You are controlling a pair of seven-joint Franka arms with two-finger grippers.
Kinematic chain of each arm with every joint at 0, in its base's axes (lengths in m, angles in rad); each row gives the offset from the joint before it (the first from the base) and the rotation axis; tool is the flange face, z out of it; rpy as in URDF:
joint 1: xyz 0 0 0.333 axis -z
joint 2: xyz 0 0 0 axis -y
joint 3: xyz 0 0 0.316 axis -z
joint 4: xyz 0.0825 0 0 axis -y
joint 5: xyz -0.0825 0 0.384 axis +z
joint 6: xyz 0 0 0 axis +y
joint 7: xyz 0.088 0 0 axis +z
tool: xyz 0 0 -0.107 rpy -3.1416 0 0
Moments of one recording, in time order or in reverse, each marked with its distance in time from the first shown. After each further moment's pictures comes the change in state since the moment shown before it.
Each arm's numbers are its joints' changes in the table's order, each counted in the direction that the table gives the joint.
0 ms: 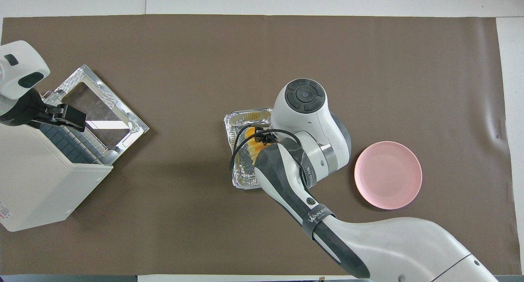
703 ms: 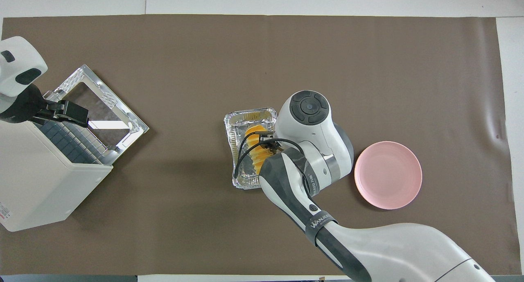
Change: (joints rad) left arm 0.000 0.001 -0.002 0.001 -0.041 -0.032 0.000; right arm 0.000 0.022 0.000 -0.086 0.002 -0.078 0.000
